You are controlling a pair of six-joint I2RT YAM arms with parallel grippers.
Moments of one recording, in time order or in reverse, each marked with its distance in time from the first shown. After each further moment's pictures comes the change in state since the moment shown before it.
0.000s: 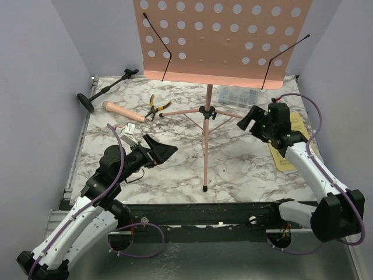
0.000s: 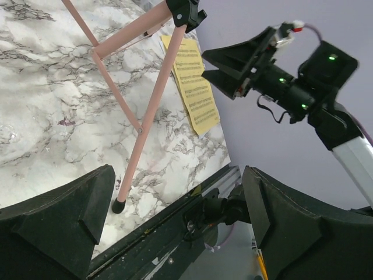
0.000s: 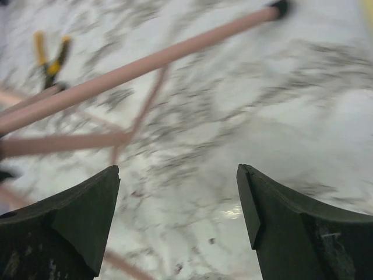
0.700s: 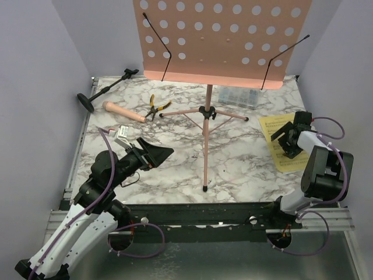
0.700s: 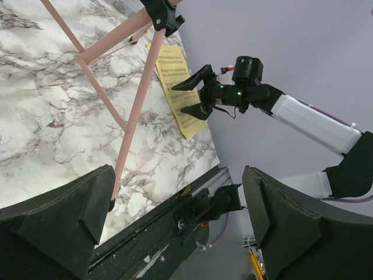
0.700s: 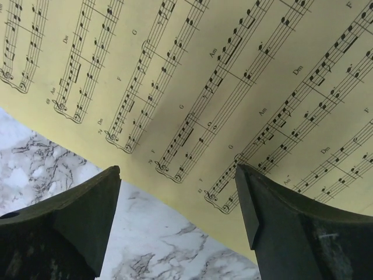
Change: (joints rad) left arm 0.000 -0.098 0.018 -0.056 0.001 -0.010; right arm -0.534 0.412 -0.037 -0.058 0.182 0.025
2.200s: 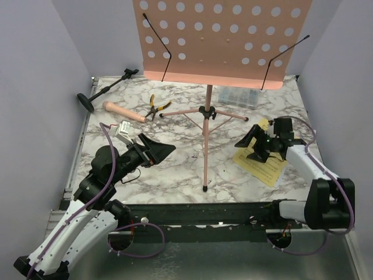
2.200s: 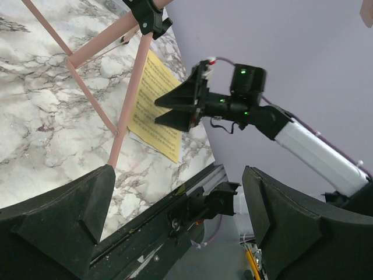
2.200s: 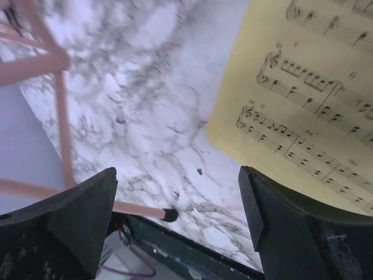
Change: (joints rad) left arm 0.000 0.057 0.066 -0.003 0.022 0.004; right arm 0.277 -0.240 -0.190 -0.014 -0.573 0.013
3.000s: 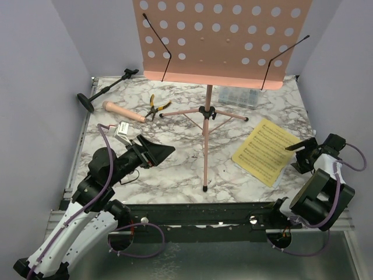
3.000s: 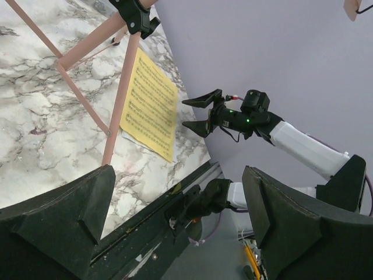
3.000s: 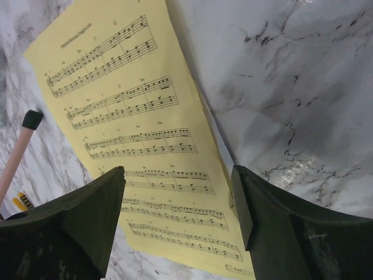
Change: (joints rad) left arm 0.000 -0.027 0.000 0.006 0.019 -0.010; right arm -0.684 -0.073 -0.034 0.001 0.155 -0.056
